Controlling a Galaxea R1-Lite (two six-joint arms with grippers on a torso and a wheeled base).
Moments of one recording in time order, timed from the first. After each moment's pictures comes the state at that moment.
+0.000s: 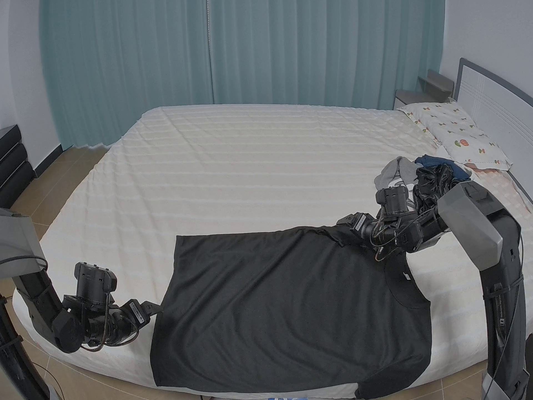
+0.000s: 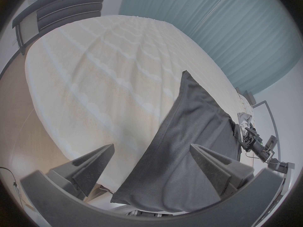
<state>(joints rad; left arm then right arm) -0.14 1.97 -0.24 -0.84 -0.03 -0.79 0.22 2.58 -1.58 -0.35 0.13 0.80</state>
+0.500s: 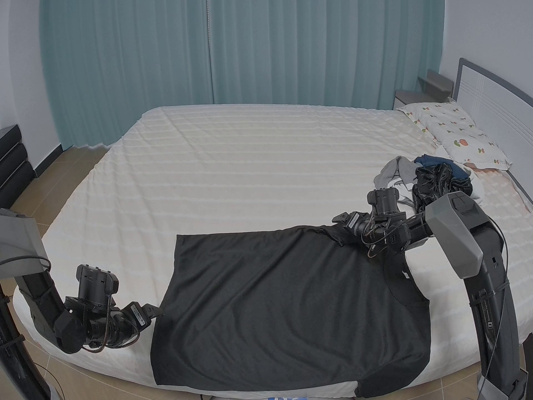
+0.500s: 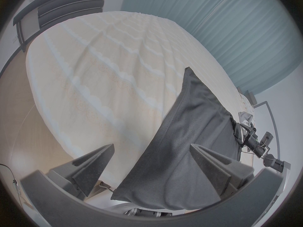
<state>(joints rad) -0.14 1.99 -0.24 -0.84 -0.03 -0.79 0.21 2.71 -1.81 -0.36 0.10 0.81</state>
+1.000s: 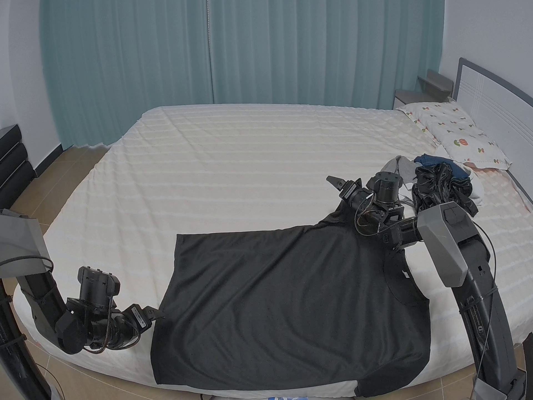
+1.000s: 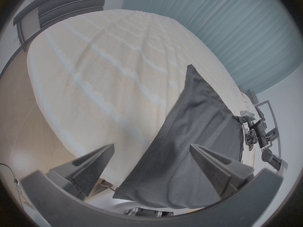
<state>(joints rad) -0.14 2.00 -0.24 -0.84 -0.03 -0.79 0.21 2.81 -2.00 -0.74 0.17 0.77</state>
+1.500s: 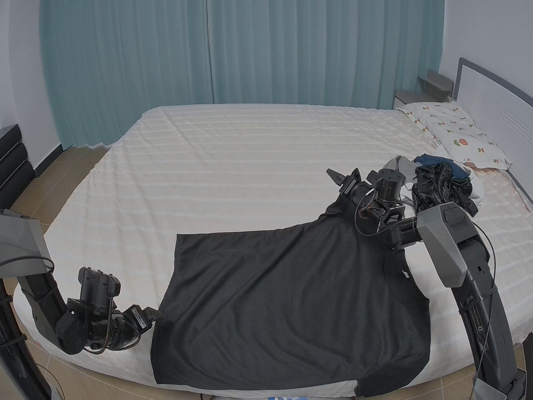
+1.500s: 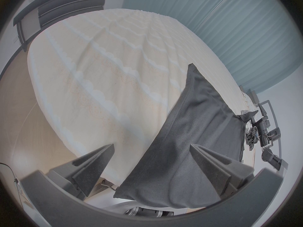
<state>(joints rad) -0.14 2.01 -0.24 -0.84 -0.03 -0.79 0.20 2.81 -2.00 -0.89 0.14 0.64</state>
